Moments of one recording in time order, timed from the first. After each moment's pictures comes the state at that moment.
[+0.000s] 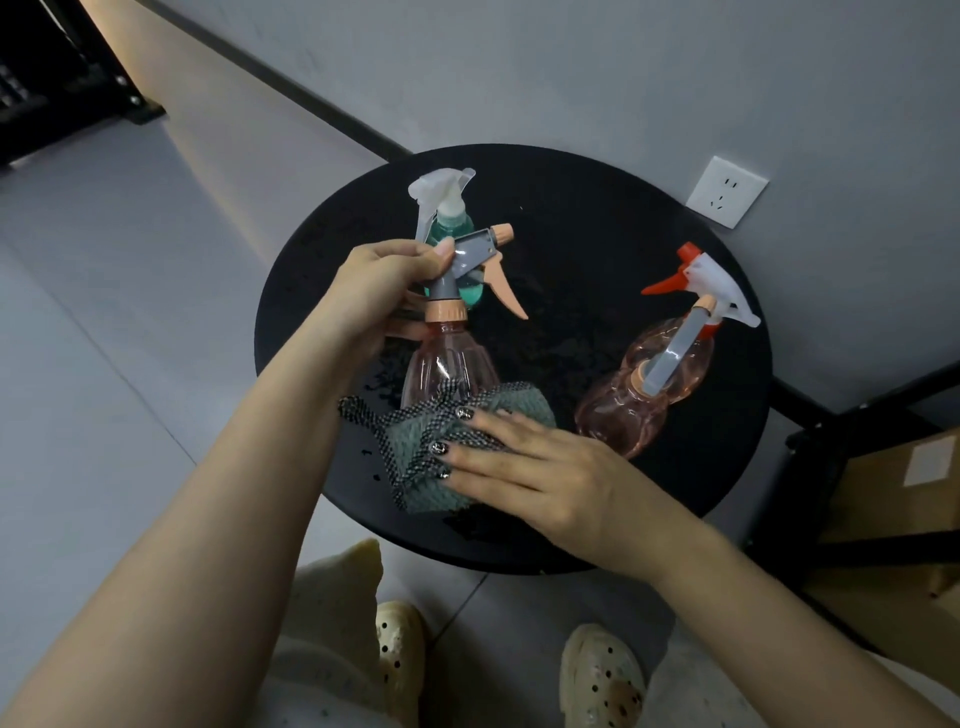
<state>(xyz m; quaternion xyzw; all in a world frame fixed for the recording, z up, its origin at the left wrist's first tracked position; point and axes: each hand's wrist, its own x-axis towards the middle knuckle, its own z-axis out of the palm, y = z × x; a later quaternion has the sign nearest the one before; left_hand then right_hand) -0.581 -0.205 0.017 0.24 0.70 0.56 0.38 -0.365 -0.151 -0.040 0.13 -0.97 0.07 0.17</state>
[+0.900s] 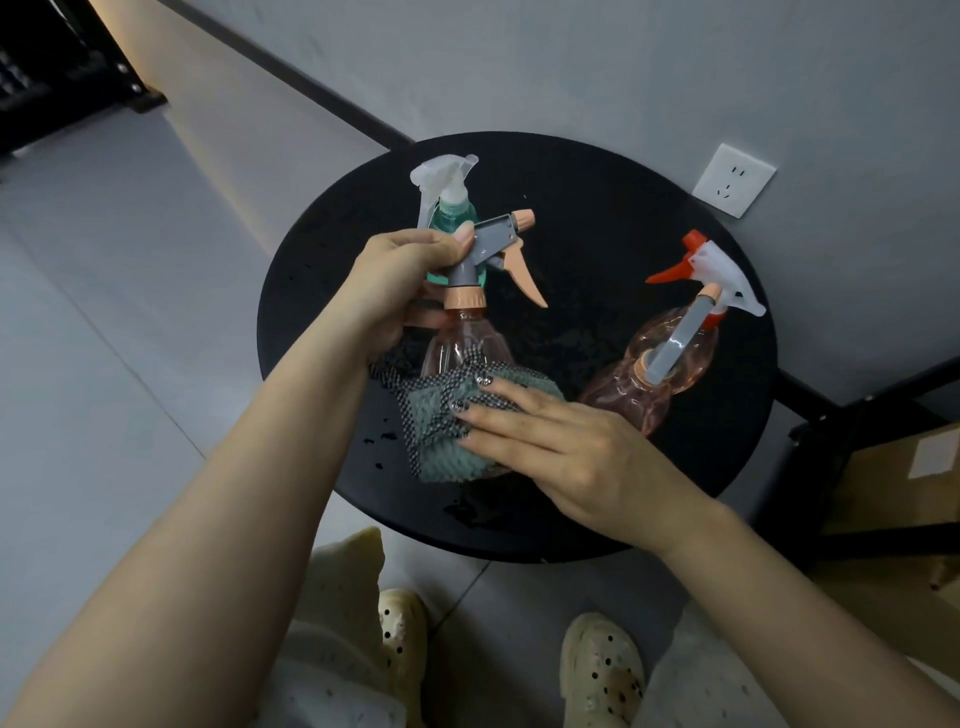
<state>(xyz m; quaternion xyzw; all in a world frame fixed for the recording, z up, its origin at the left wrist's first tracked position) -0.575 -0.198 0.016 0.24 0.69 0.56 0.39 -0.365 -0.143 -0.034 0.10 -0.97 0.13 0.18</state>
